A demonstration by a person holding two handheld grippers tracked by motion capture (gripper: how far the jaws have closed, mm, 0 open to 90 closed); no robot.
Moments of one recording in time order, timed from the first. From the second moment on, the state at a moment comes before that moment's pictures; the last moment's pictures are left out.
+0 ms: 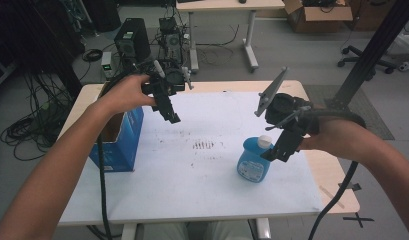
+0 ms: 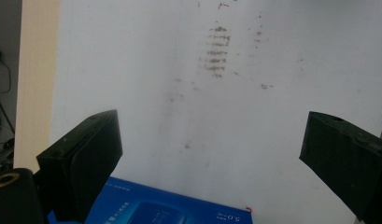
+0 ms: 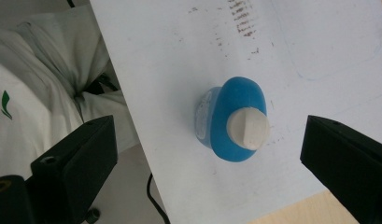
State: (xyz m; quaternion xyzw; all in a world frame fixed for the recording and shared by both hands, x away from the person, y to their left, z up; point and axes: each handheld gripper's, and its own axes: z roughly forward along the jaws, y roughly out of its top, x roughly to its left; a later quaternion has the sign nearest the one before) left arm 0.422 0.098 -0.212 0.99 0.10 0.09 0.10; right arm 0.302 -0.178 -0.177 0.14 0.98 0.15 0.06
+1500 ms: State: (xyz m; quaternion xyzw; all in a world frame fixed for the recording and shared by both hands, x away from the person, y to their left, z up) left arm 0.423 0.099 -0.211 0.98 0.10 0.09 0.10; right arm 0.307 -0.225 -0.201 0.24 0.95 0.19 0.06
